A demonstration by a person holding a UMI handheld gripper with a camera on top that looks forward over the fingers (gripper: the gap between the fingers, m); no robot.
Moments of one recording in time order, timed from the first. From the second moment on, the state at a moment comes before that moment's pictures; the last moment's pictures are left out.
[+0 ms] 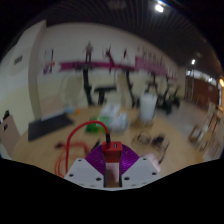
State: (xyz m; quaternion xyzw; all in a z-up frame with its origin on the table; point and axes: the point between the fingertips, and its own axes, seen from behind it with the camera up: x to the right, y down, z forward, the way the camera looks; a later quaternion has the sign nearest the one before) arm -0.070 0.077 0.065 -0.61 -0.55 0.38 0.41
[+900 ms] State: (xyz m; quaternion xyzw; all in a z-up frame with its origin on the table) arm -0.013 0.286 0.020 -0.73 -0.59 0.19 0.29
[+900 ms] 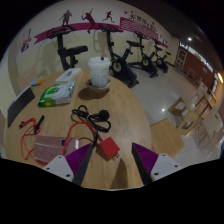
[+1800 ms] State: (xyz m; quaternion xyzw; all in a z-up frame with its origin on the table) arm 0.242 0.149 0.215 -0.71 -0.58 0.24 0.31
